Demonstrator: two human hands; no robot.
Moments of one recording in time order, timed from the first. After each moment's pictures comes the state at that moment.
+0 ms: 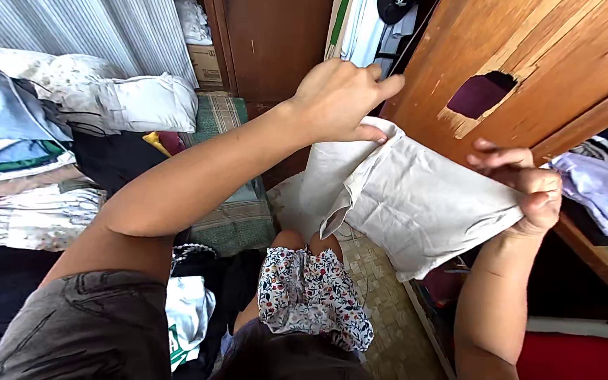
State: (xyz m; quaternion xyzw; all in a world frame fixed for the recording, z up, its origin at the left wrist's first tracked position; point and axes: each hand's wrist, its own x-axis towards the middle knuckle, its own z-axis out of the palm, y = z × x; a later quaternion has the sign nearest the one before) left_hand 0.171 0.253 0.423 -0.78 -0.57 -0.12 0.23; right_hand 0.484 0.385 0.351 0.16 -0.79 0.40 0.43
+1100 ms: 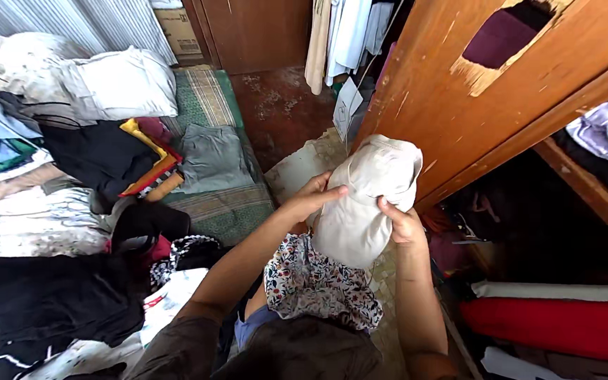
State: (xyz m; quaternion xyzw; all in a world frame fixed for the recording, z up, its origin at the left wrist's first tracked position) left_hand 0.195 0.226 0.199 -0.50 -0.46 -0.58 -0.45; right_hand 0.411 0.298 0.195 -0.18 -0.55 0.69 0.43
